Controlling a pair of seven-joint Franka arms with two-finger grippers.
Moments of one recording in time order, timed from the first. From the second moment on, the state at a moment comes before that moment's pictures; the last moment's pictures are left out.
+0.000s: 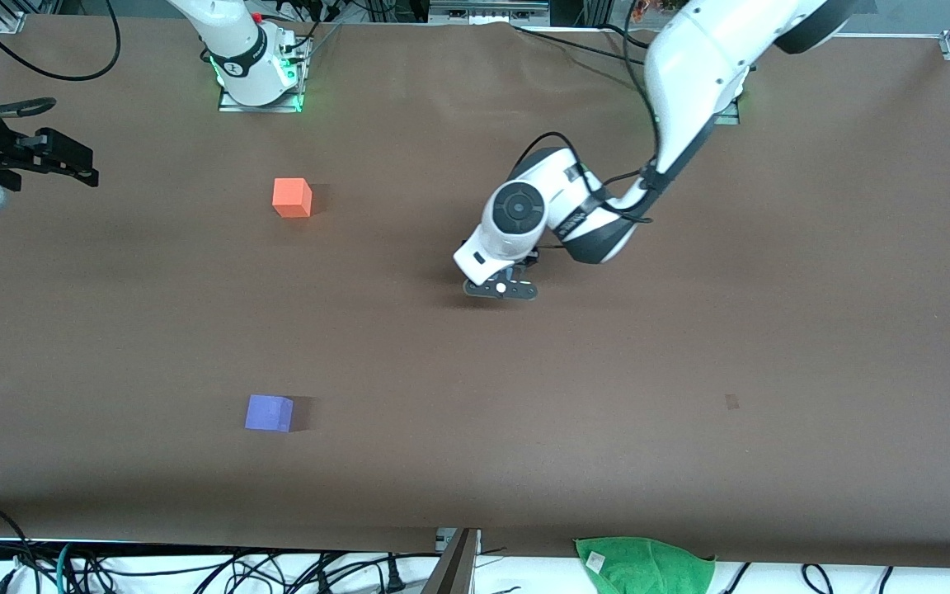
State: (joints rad) left arm -0.36 0.79 -0.48 -1.55 0.20 2.19 -0.84; right arm -0.01 0.08 0.06 -1.43 -0.03 1.38 -0.05
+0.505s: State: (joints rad) left arm -0.43 0.82 -0.42 -1.53 0.20 2.28 -0.88; right arm -0.01 0.08 0.06 -1.43 -0.03 1.38 -0.05
